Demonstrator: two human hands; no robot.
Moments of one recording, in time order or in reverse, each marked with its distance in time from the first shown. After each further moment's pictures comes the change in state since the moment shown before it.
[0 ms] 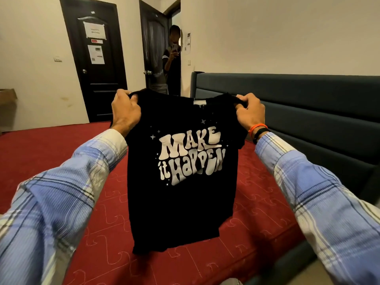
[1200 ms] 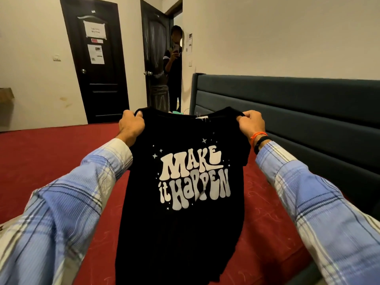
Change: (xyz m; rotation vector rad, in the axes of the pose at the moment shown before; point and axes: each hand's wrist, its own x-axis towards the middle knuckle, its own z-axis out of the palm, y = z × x) left_hand 0.049 -0.068 0.089 -0.050 -0.184 -0.318; right_hand 0.041 0.045 0.036 -0.051 -0.105 0.271
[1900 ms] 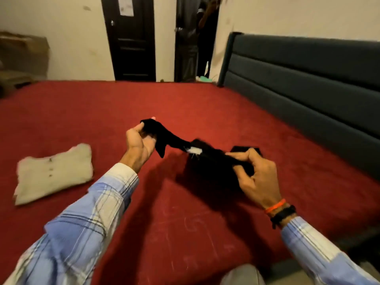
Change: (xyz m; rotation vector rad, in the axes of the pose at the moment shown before) left_hand -0.114 -0.152 -0.034 -1.368 0.006 -0.605; right_hand -0.221 0.083 0.039 0.005 -0.310 -0.647
